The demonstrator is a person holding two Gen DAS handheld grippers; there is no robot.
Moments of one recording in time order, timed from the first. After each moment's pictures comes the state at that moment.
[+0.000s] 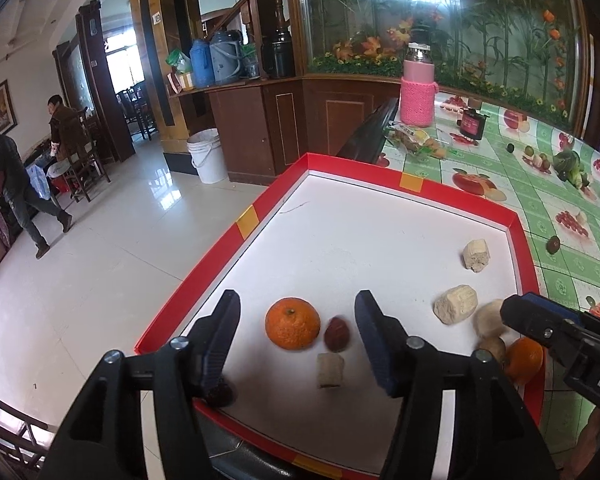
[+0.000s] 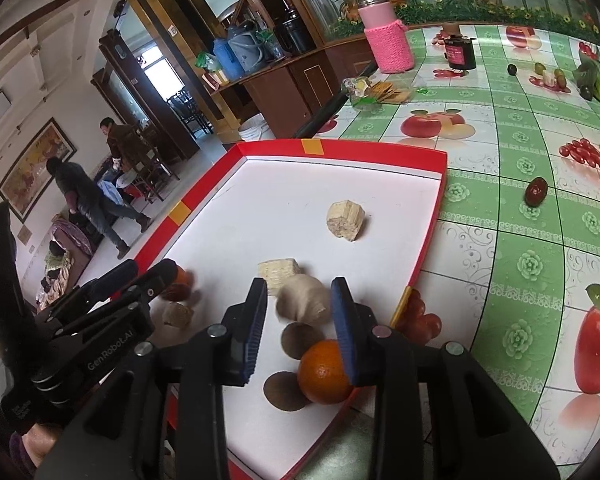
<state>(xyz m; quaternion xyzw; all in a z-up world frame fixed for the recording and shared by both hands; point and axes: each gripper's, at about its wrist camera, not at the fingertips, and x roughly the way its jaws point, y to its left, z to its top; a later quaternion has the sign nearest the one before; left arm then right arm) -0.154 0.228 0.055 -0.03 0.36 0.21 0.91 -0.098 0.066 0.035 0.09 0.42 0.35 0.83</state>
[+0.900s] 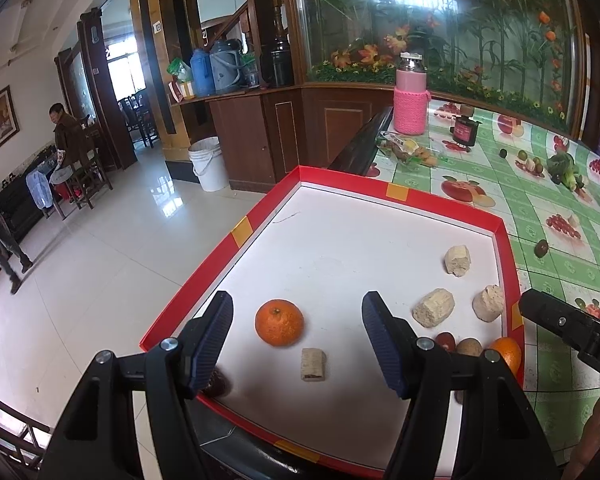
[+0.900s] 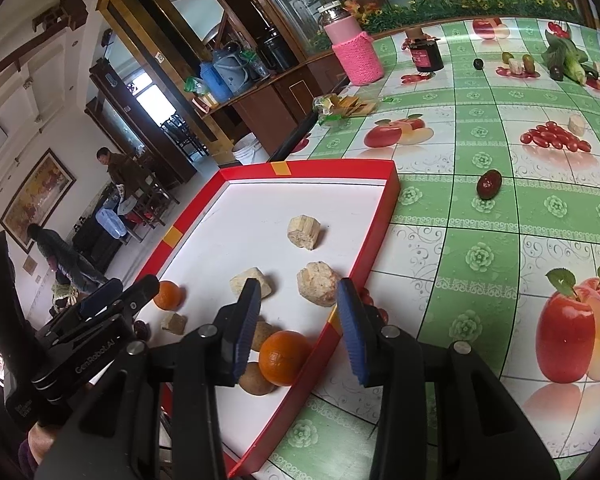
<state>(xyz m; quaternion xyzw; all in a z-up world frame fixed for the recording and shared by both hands) -0.158 0.214 0.066 -0.03 0.35 0.21 0.91 -0.094 0.025 0.036 0.14 0.41 0.34 0.84</state>
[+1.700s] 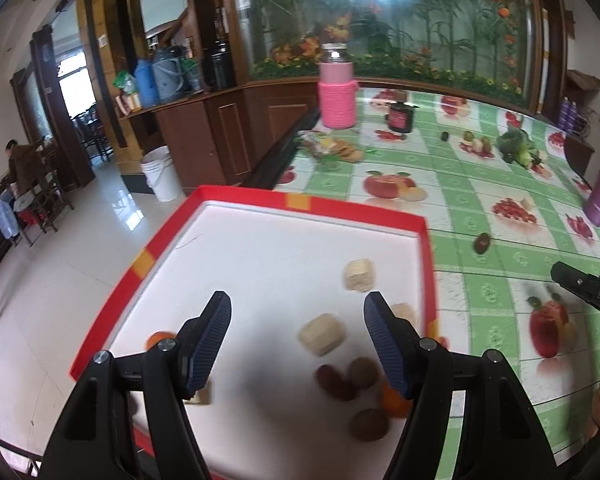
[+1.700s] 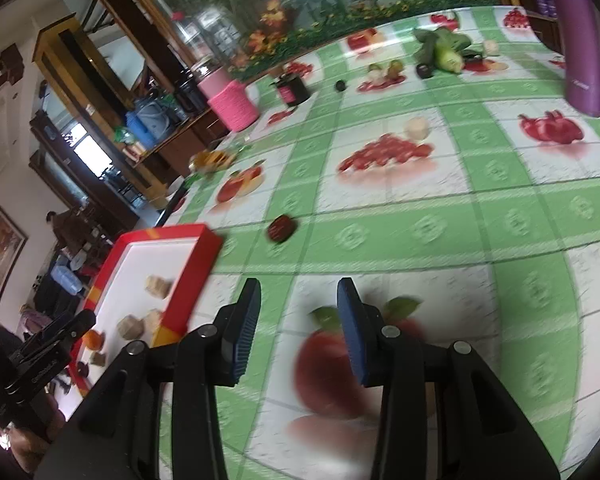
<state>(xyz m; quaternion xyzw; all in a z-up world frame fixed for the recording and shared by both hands) -0.115 0.146 0.075 0.00 0.37 0.13 0.92 -0.056 -0.116 0.026 0.18 0.40 0.20 0.87</state>
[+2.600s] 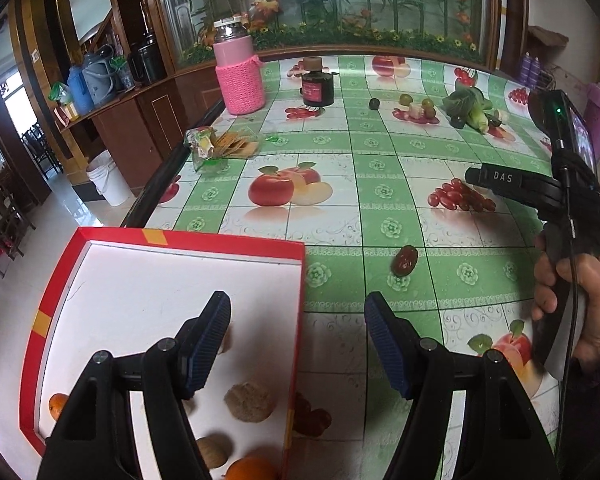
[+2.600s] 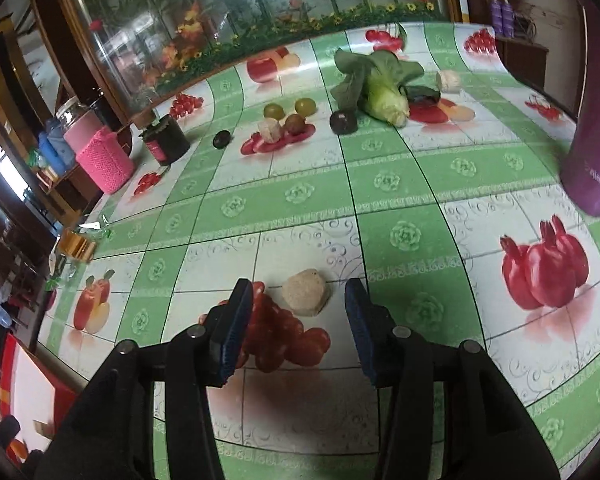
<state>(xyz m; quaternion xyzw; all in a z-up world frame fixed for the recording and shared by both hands) -0.031 0.069 0.062 0.03 0.43 0.05 0.90 0.109 -0.145 0.011 0.13 0.42 0.07 0.90</state>
